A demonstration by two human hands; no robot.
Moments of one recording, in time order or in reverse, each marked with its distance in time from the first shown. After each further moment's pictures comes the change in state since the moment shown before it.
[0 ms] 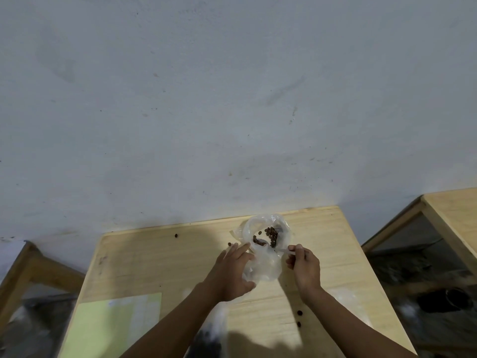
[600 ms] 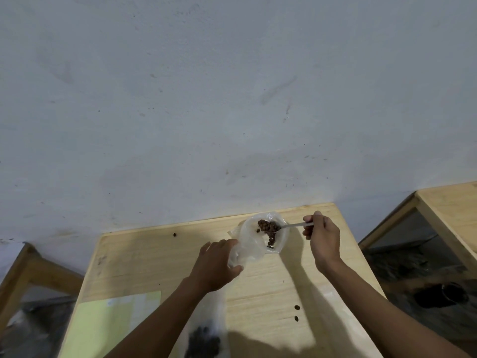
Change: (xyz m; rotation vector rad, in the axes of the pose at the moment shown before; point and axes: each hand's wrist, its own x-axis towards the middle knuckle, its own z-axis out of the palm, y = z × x) left_hand -0.014 -0.002 -0.031 0.038 0.135 -0.105; right_hand 0.005 -0.080 -0.033 0.136 0.049 -0.152
